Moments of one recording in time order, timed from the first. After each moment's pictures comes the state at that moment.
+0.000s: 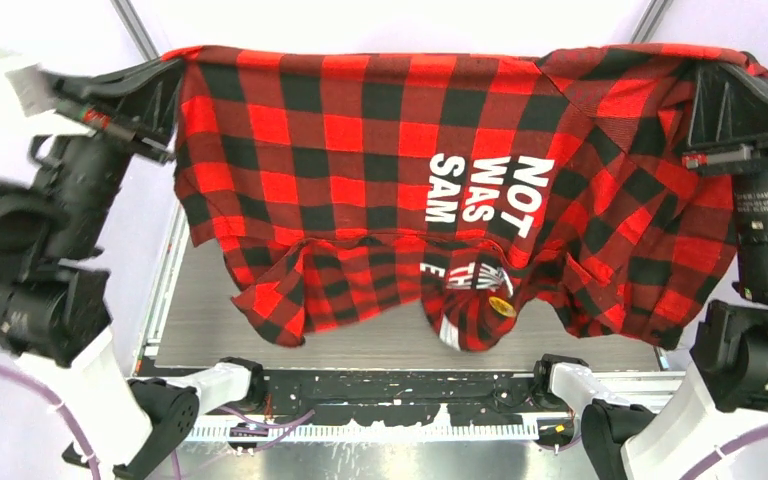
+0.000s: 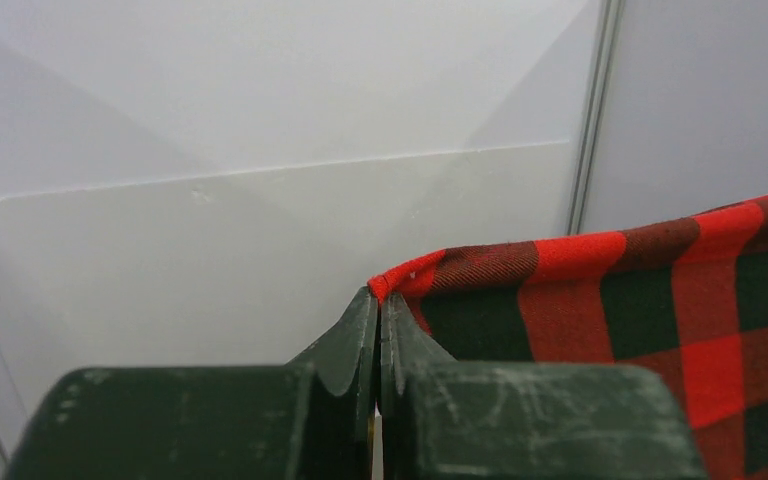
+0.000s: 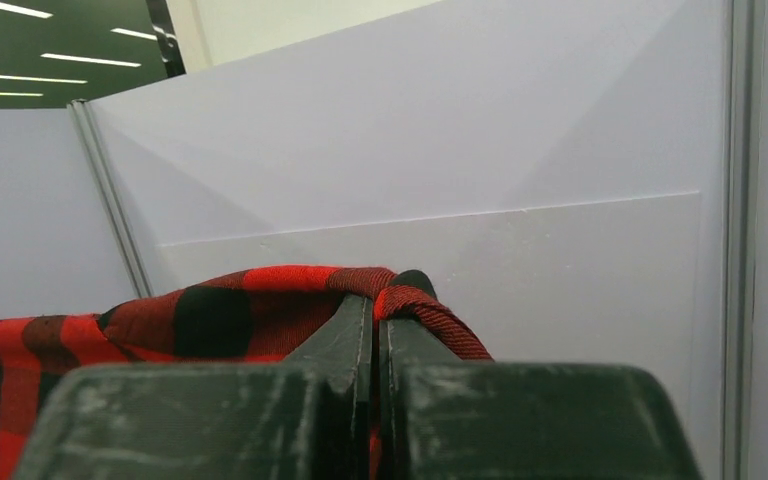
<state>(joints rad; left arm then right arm) -0.23 1.16 2.33 -0.66 0.22 -0.10 -0.17 1.06 2.26 -0.56 -0.25 0.41</state>
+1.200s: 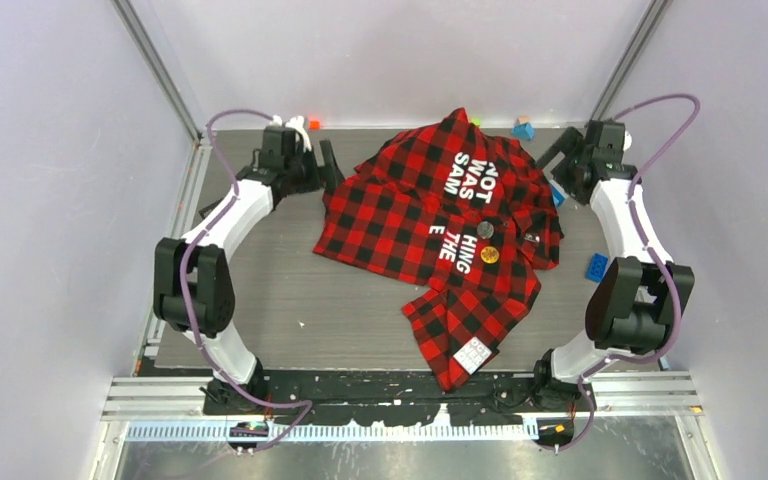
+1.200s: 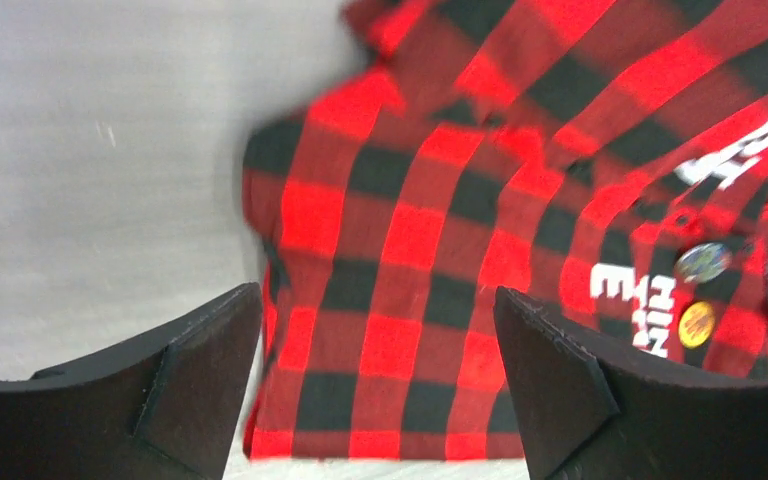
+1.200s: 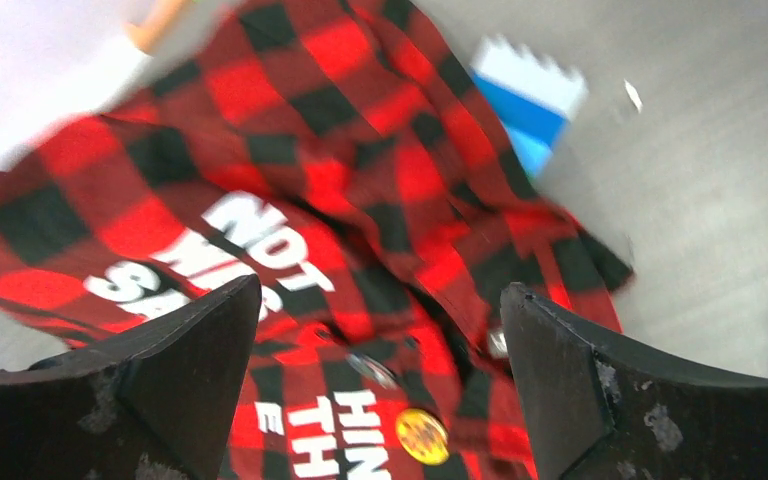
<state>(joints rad) -0.22 1.73 1.44 -0.32 0.17 -0.35 -0.18 1.60 1.39 -0.45 -0.01 0.56</state>
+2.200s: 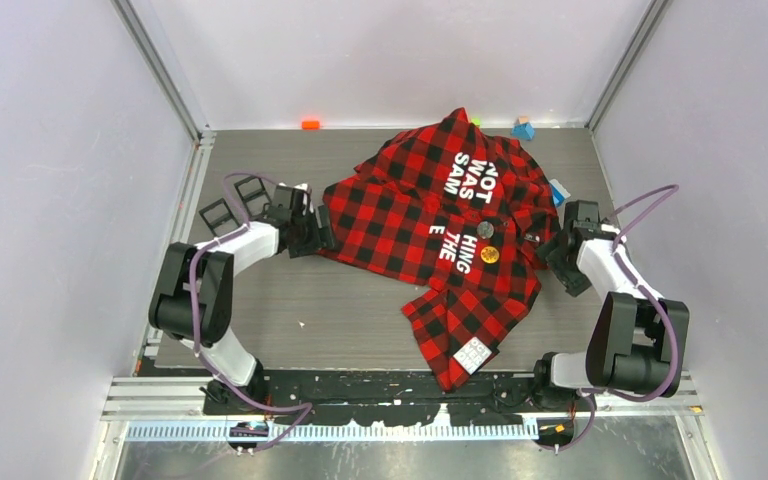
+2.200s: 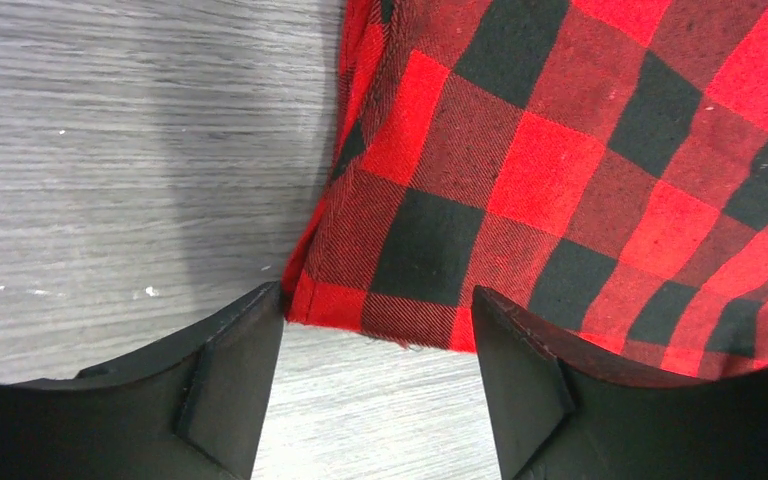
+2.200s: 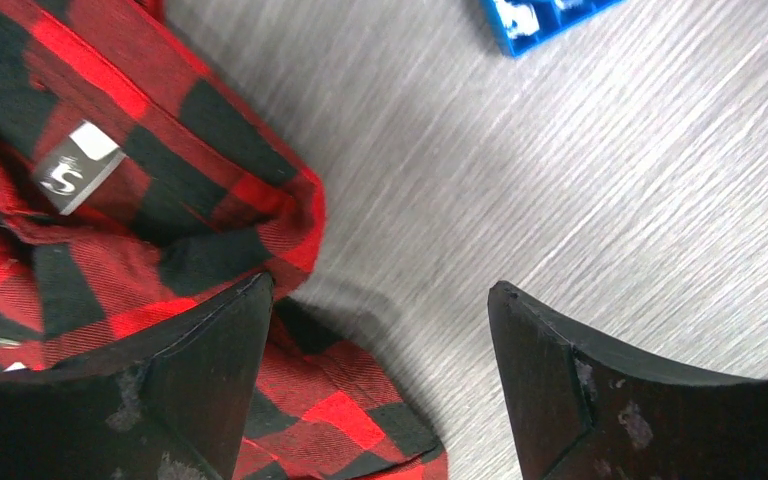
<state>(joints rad) -0.25 1.64 0.91 -0.21 0.15 -0.45 -0.19 1.35 0.79 -0.60 0.28 0.78</state>
